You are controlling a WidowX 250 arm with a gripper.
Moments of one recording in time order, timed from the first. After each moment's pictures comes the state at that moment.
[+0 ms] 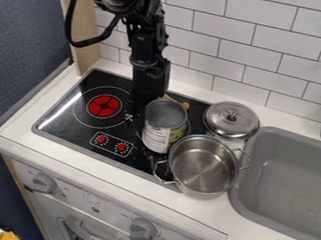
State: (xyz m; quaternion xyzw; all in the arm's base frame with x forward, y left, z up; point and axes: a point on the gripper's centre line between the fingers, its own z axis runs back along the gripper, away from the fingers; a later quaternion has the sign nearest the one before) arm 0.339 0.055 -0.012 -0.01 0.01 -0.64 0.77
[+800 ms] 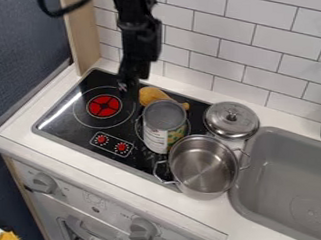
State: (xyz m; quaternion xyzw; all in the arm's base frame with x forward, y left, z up) arm 0.339 0.069 0.051 0.02 -0.04 -0.60 0.80
